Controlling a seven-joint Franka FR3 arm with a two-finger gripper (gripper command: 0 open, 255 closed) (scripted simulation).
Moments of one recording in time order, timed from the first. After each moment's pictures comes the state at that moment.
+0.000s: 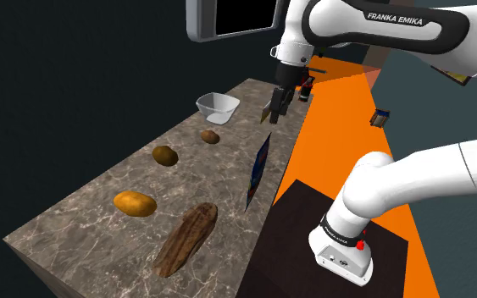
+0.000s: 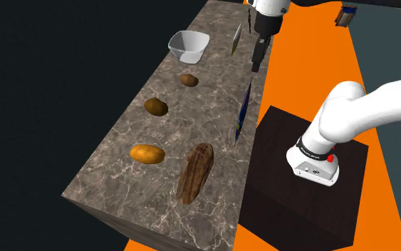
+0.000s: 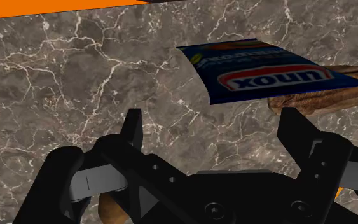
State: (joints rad) arm -0.01 -0.77 0.05 -2.38 0.12 1.58 -0.15
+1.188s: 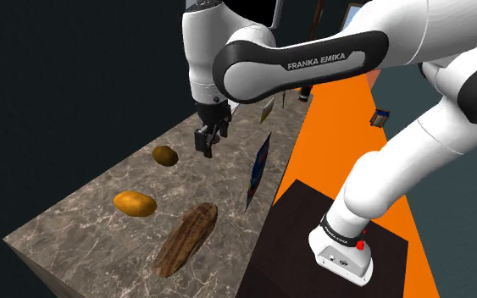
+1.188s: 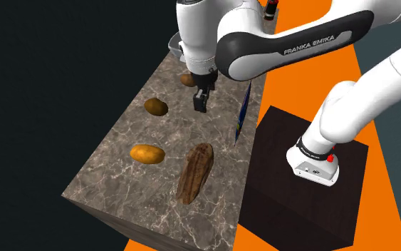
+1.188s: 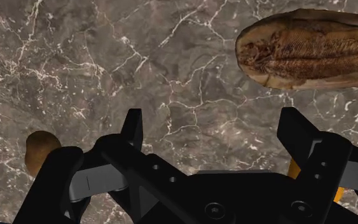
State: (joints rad) arm 0.02 -0.31 0.53 -2.14 -0.02 1.78 0.28
